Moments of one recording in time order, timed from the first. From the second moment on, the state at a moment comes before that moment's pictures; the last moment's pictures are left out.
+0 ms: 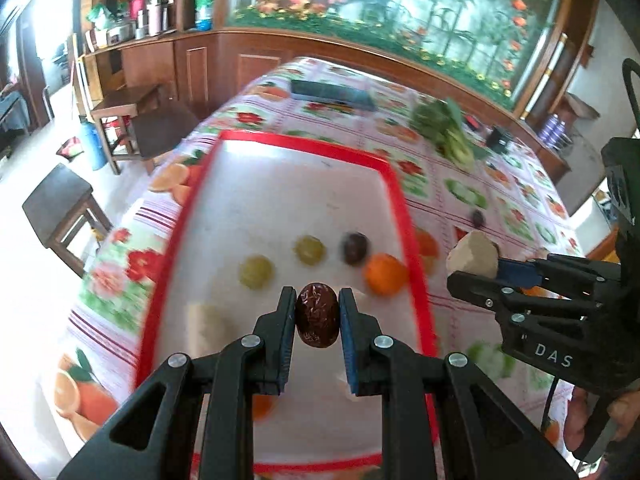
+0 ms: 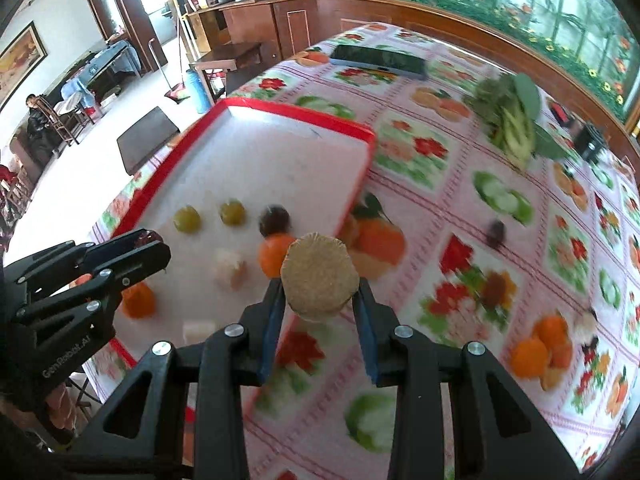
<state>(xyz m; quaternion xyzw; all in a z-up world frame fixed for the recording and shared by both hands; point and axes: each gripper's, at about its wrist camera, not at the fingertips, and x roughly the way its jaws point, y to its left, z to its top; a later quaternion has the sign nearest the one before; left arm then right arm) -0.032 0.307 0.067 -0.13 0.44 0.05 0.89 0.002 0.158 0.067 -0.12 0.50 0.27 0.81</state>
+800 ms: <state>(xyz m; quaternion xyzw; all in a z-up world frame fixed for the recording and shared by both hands) 0.038 0.371 0.022 -0.17 0.48 0.10 0.85 0.088 0.228 0.020 -0.13 0.53 0.26 0.79</state>
